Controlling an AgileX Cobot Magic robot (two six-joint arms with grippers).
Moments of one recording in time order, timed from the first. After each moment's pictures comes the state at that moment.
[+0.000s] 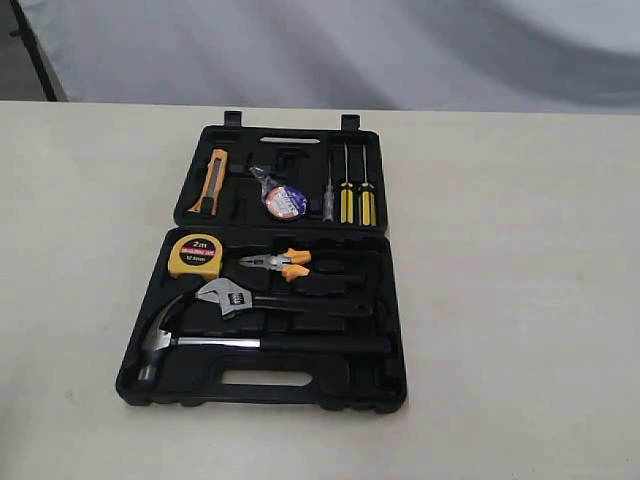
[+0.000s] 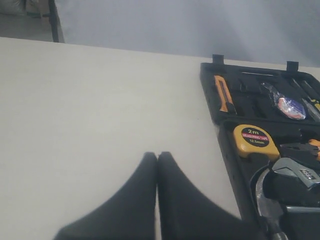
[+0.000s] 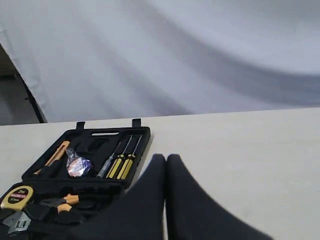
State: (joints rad) left arm -0.40 1.30 -0.96 0.82 0.66 -0.60; right arm 0.21 0.00 -0.44 -0.26 0.67 0.41
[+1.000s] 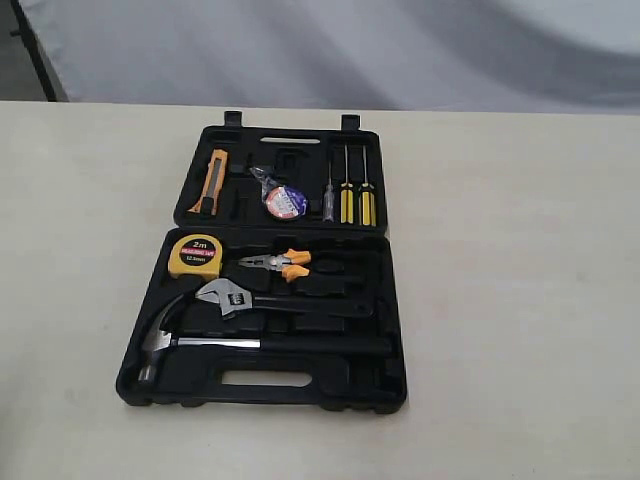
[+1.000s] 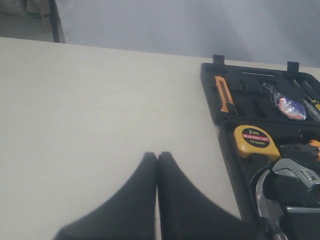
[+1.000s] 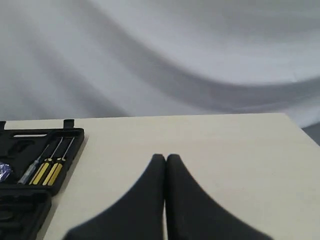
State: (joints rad) left arm -0.40 1.30 -0.96 0.82 0.66 -0.60; right arm -0.14 0.01 -0.36 -0.07 0.58 0.10
